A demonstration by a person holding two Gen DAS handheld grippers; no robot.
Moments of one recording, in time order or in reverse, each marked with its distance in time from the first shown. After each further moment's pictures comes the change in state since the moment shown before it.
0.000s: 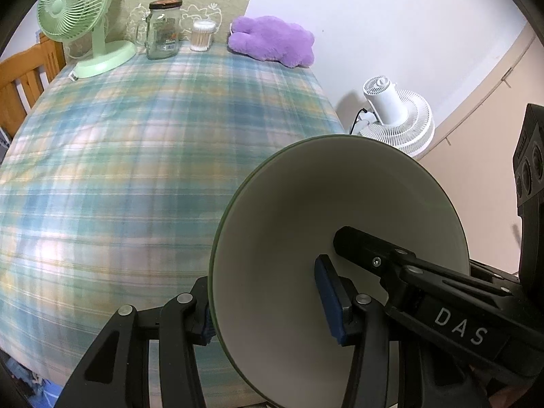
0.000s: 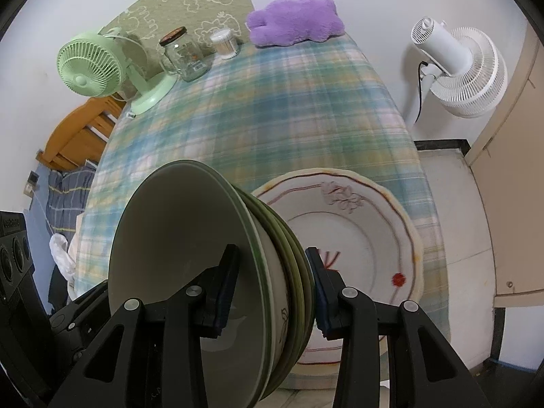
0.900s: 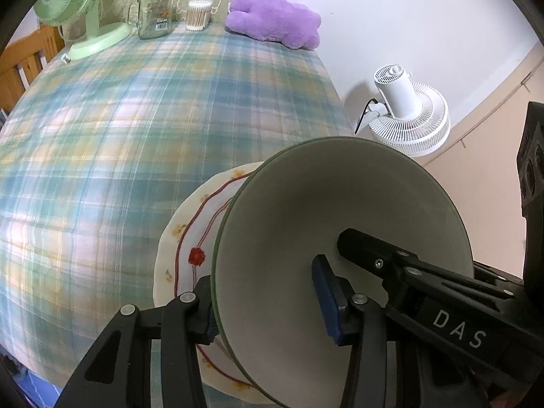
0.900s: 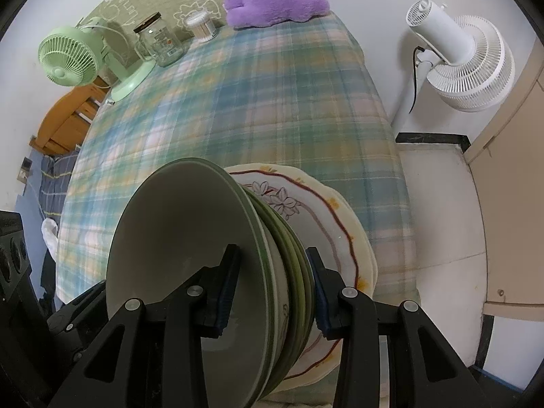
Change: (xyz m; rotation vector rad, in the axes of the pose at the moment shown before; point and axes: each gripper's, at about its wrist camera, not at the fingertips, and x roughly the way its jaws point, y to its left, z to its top) left arm 0.048 -0.039 0.001 -0.053 0.027 0.050; right arm 0.027 -0.060 0.016 -0.029 0.079 -0.006
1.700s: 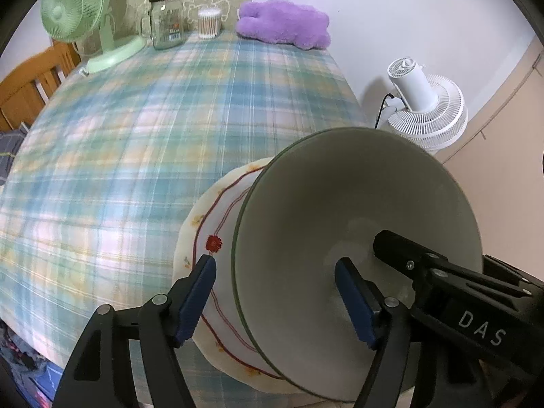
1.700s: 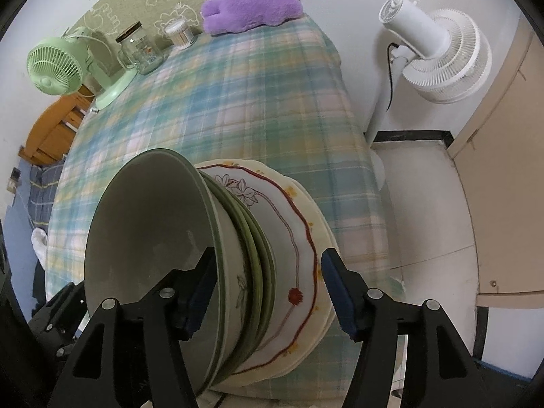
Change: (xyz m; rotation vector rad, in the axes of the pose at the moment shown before) left arm -0.009 -0.009 -0.008 0.034 -0.022 0.127; right arm -0.014 -0.019 -0.016 0.034 -0.043 -0.063
